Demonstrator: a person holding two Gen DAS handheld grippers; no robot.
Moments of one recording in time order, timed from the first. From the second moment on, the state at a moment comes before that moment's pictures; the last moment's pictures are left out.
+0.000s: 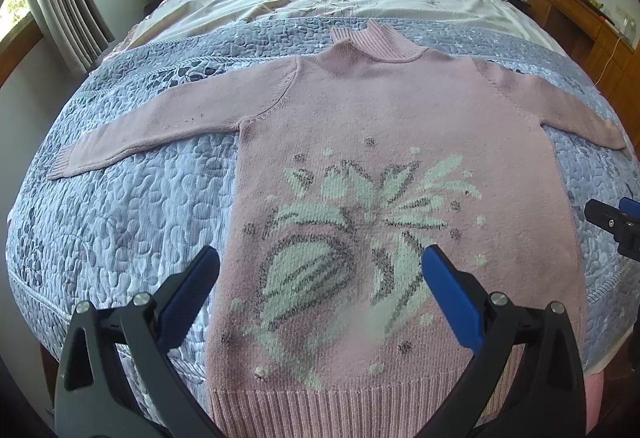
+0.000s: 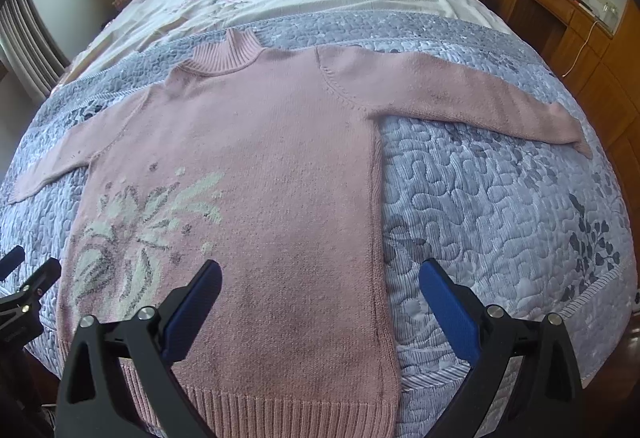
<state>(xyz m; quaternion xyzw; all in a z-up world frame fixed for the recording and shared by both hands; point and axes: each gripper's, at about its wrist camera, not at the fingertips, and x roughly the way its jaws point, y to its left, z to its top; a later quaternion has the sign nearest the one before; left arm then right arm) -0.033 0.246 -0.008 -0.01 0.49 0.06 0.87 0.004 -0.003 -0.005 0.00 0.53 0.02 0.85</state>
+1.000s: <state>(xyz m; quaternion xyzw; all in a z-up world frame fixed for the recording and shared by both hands) -0.038 0.253 -0.008 -0.01 0.49 0.07 0.87 0.004 0.002 -0.007 0.00 0.53 0.03 0.85</state>
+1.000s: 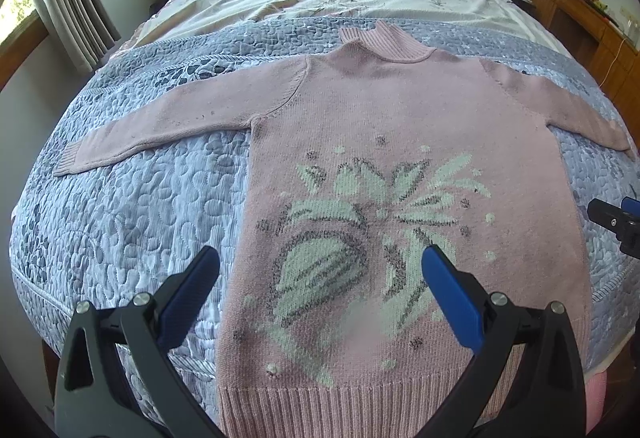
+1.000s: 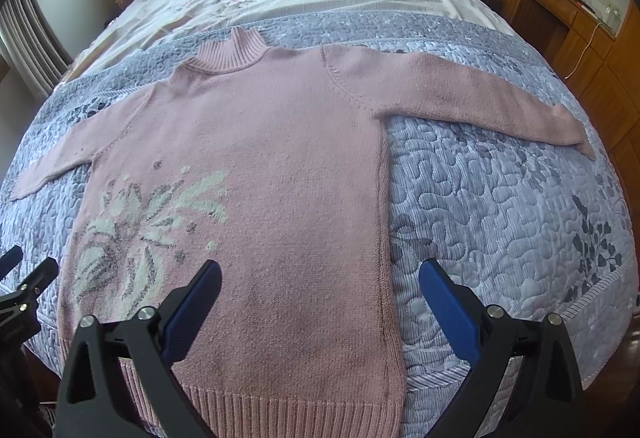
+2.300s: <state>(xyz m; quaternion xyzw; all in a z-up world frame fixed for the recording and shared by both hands) -0.021 0.244 -0.013 -0.02 0.50 0.05 0.86 0.017 -0.028 -0.002 0.02 0.51 0.05 0.86</state>
